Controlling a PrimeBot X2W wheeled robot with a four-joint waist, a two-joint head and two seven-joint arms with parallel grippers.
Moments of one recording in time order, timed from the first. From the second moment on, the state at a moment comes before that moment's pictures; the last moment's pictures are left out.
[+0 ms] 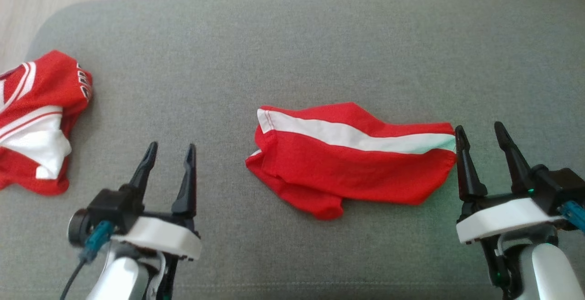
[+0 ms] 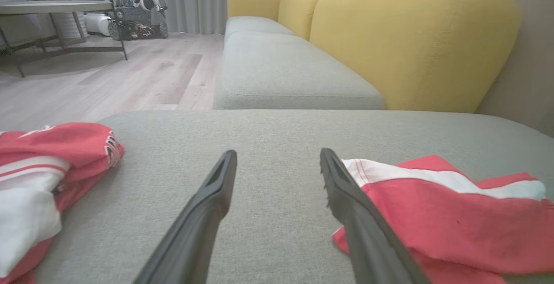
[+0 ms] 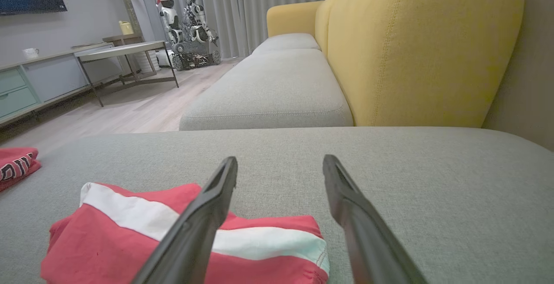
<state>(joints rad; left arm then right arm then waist) -0.07 0.26 -0.38 0.07 -0.36 0.16 -0.25 -0.02 -0.06 0.00 -0.01 0.13 0.13 -0.02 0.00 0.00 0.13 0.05</state>
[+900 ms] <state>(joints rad) -0.46 0.16 -0.48 0.41 -0.56 -0.07 0.05 -0.09 -0.05 0.03 -0.01 0.13 0.13 -0.03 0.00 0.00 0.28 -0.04</state>
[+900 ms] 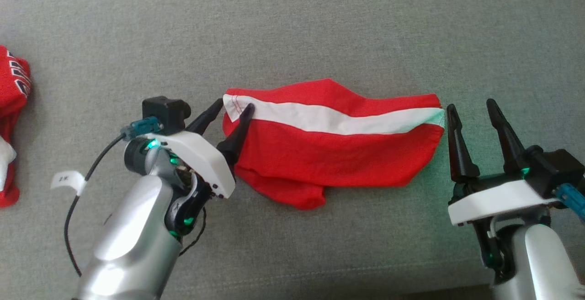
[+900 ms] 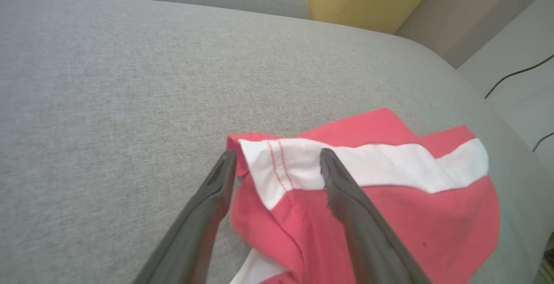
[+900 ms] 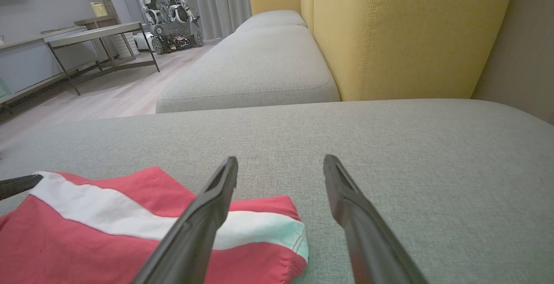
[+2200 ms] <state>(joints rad) -0.44 0.18 -0.54 0.27 -0.55 -0.07 -0.02 -0.24 -0.06 -0.03 0.34 0.08 0.13 0.19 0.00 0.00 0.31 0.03</state>
